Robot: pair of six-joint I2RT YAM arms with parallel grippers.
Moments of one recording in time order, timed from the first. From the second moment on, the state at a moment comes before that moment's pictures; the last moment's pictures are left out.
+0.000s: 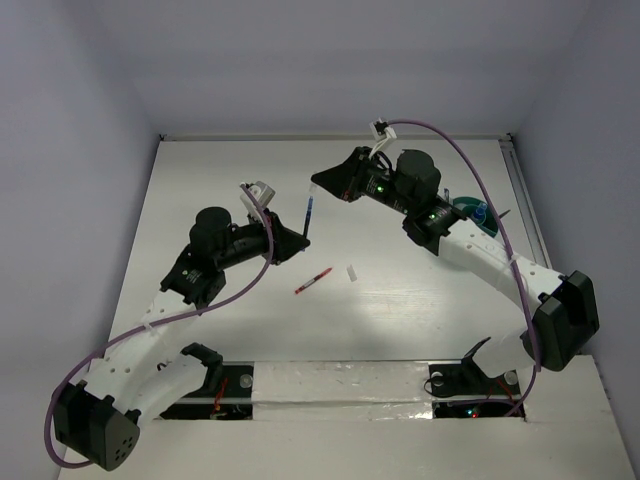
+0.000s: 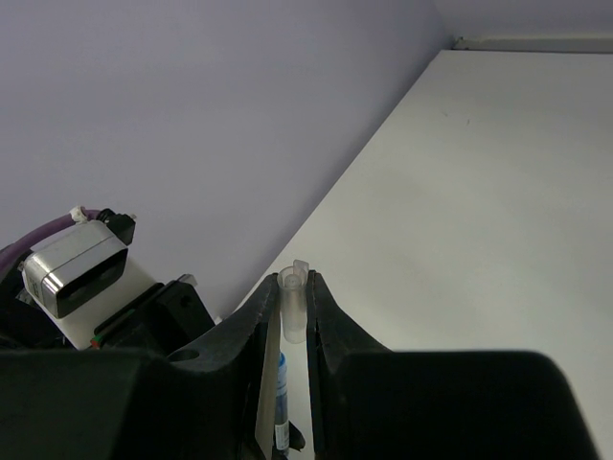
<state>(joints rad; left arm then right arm) -0.46 0.88 0.73 -0.05 0.56 -0.41 0.66 1.44 1.22 0.27 -0.33 0.71</state>
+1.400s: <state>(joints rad) -0.46 0.89 0.73 -0.06 0.55 -0.40 0.66 1.42 1.18 0.30 -0.35 0.73</state>
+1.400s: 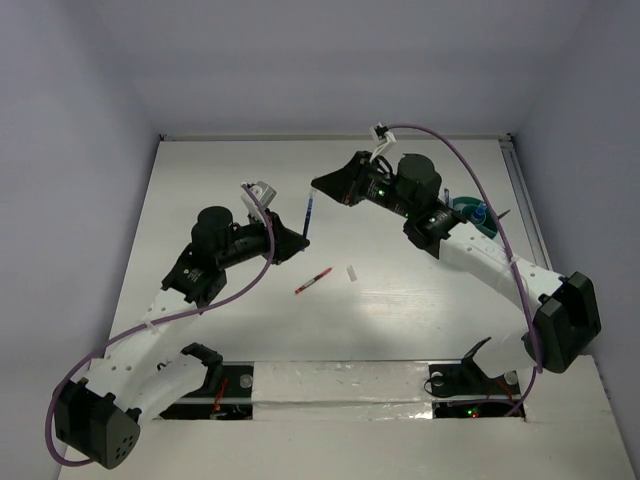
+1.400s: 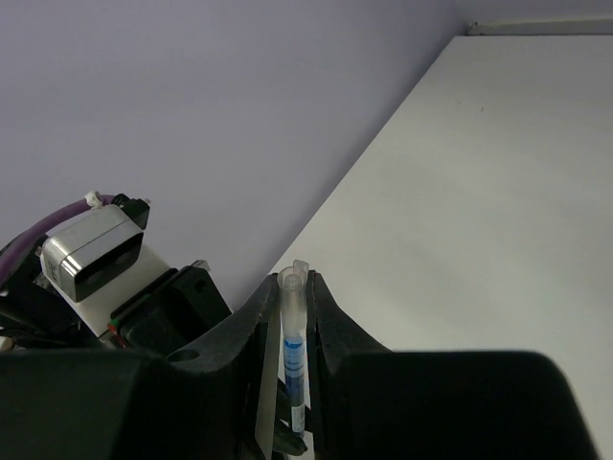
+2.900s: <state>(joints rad) -0.46 0.88 0.73 -0.21 0.57 -0.45 0.72 1.34 1.02 0.30 -0.37 0.70</state>
